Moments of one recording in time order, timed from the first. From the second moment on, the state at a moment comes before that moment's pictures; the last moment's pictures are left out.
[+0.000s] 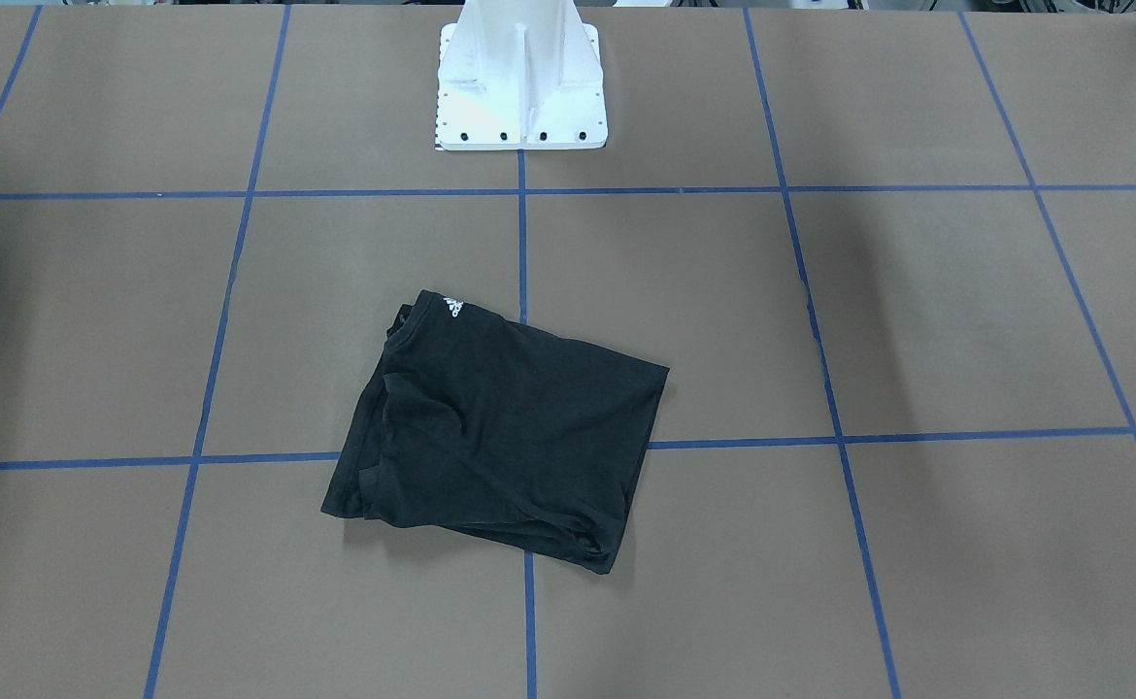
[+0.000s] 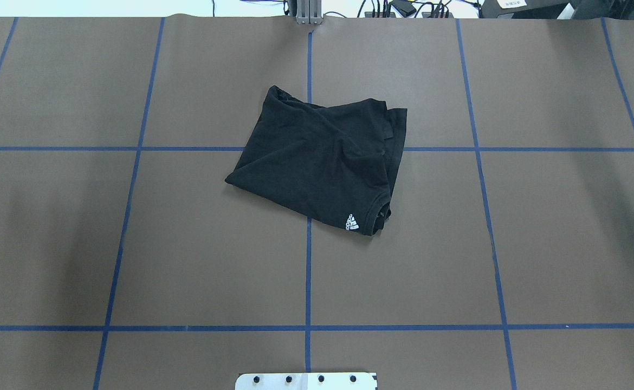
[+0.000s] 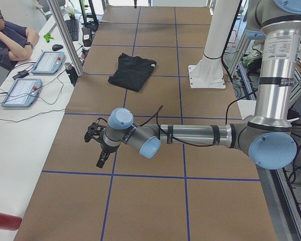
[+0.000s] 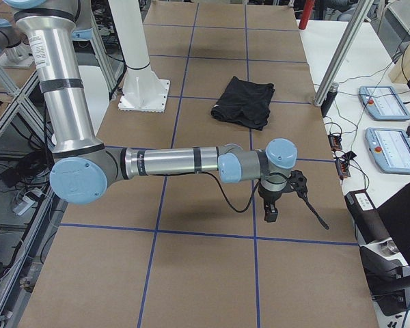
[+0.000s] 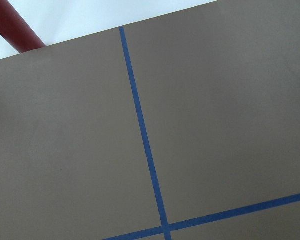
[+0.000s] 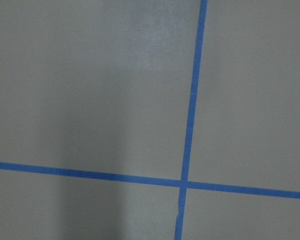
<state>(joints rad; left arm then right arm) -1.50 -1.61 -1.52 -2.15 -2.20 -0.19 1.48 -1.38 1.46 -1.50 2.30 0.08</state>
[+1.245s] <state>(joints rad) -1.55 -1.66 -1.61 -1.43 -2.23 0.20 1.50 -1.41 1.50 -1.63 2.31 0.08</state>
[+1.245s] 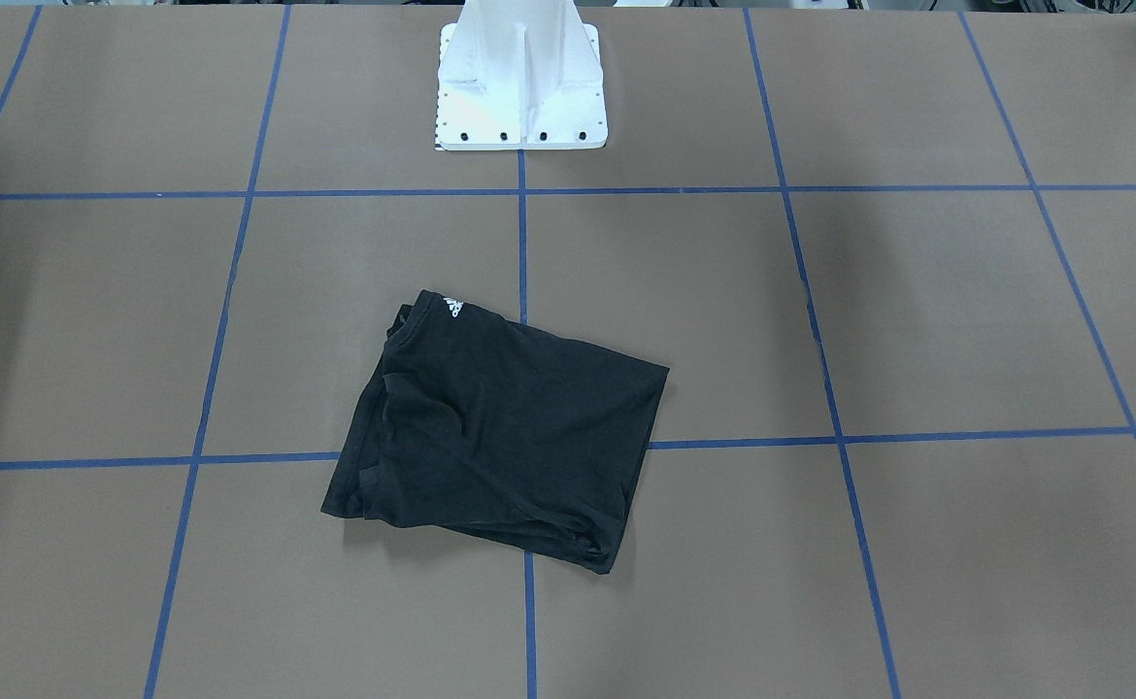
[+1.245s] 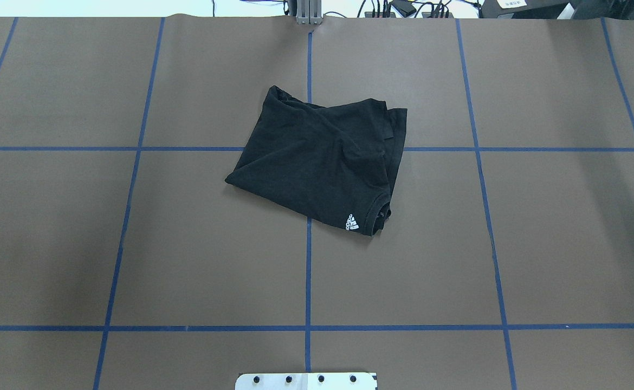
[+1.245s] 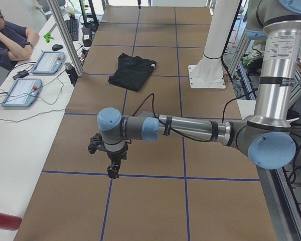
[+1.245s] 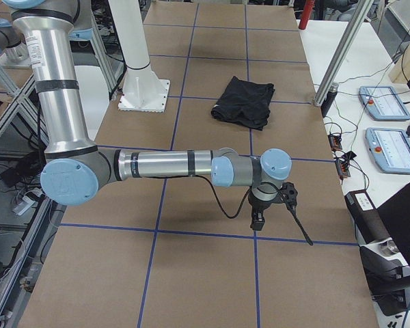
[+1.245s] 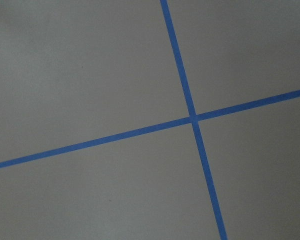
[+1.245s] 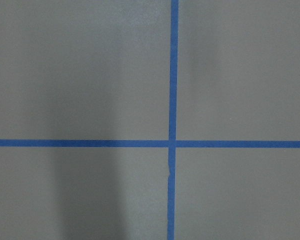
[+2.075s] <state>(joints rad) -1.56 -1.63 -1.48 -1.60 -2.28 0.22 1.53 -1.53 1.66 -1.76 2.32 0.01</state>
